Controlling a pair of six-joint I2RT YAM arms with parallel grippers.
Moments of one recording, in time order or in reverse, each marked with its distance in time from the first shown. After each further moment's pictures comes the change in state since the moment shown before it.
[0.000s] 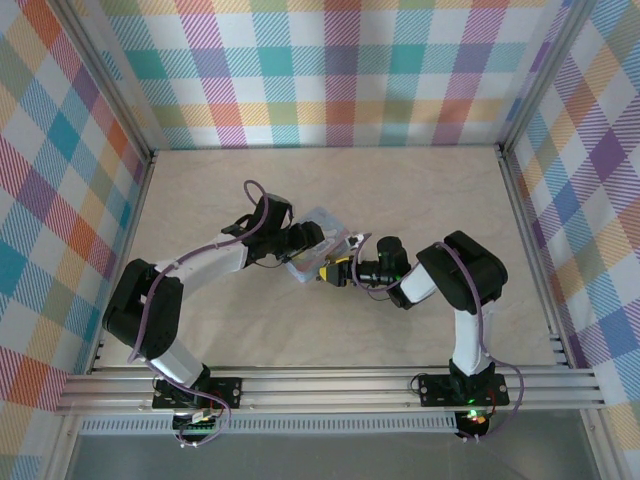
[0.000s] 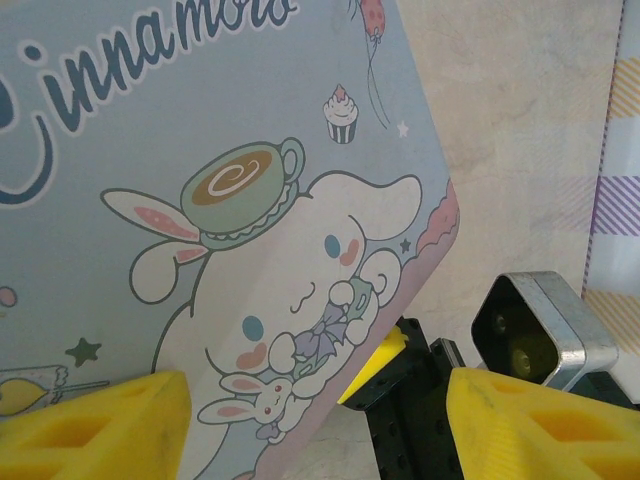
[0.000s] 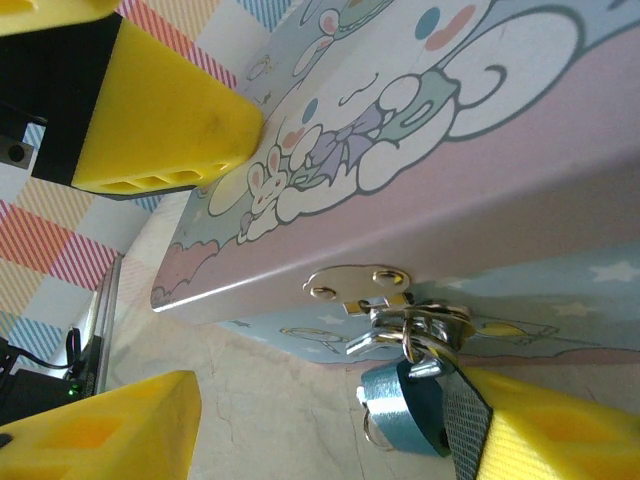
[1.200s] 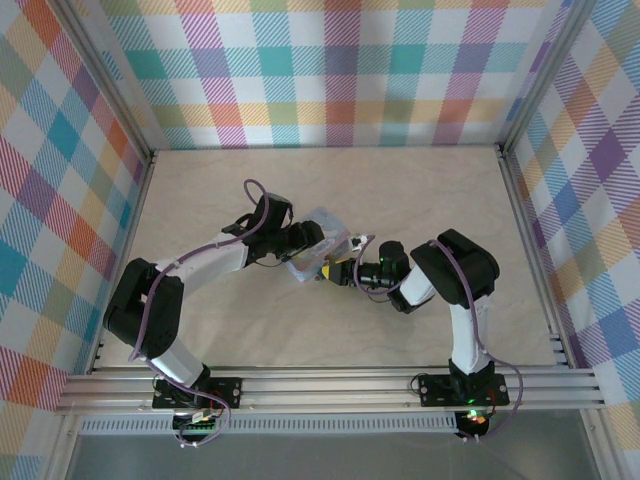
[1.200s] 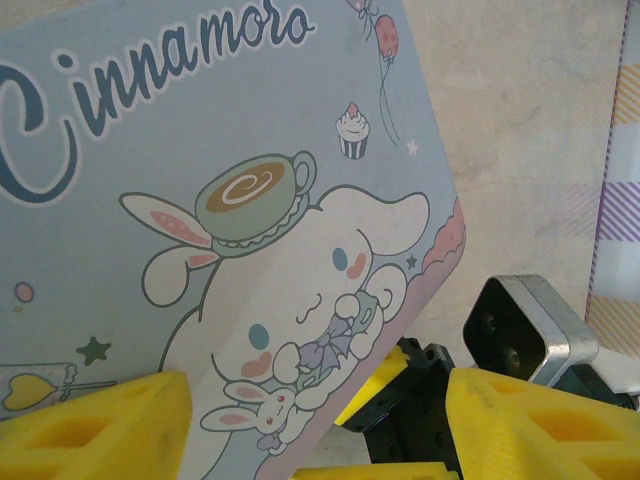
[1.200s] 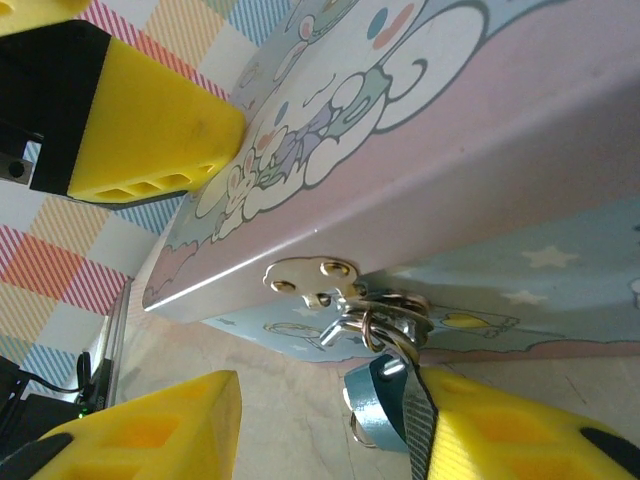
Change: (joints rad) left arm 0.000 0.005 0.005 0.000 -0.011 0.003; right arm -0.001 0.061 -0.024 0.149 0.017 0.090
